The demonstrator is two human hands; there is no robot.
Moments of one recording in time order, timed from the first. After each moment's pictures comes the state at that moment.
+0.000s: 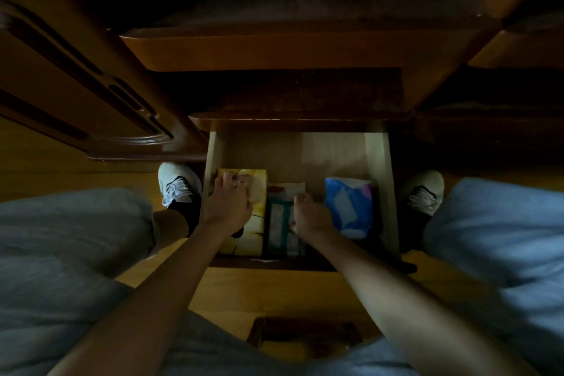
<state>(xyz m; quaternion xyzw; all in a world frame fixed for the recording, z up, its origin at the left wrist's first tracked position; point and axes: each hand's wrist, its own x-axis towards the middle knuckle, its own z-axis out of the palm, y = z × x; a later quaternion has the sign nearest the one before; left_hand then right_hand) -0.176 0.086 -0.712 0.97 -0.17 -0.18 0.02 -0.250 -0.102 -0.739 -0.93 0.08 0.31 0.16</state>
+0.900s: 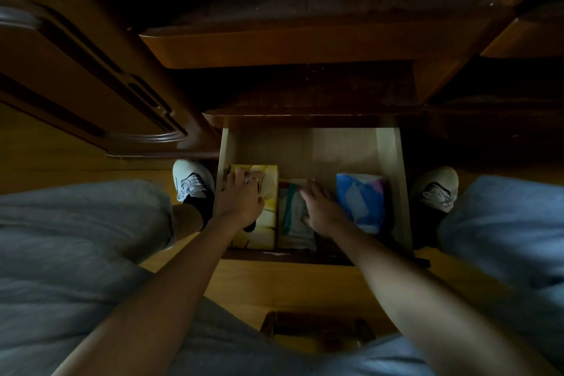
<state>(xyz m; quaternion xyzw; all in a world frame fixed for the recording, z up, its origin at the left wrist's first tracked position) -0.175 0.085 -0.708 0.96 -0.18 -0.20 -0.01 -0.251 -0.114 -0.750 -0.92 0.05 0.30 0.23</state>
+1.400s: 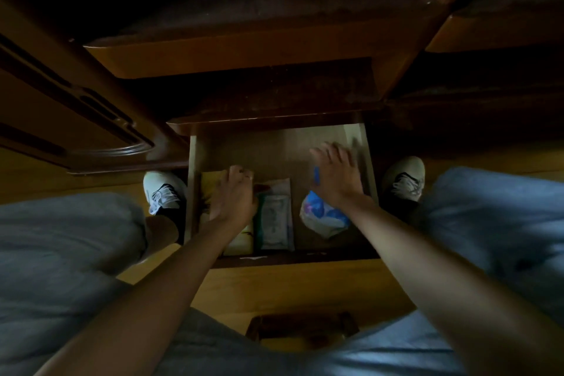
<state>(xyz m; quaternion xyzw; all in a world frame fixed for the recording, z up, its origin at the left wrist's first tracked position) -0.183 0.040 -0.700 0.96 -0.22 -0.16 0.03 -0.238 -0.196 -0.711 -0.98 0.13 0.16 0.09</state>
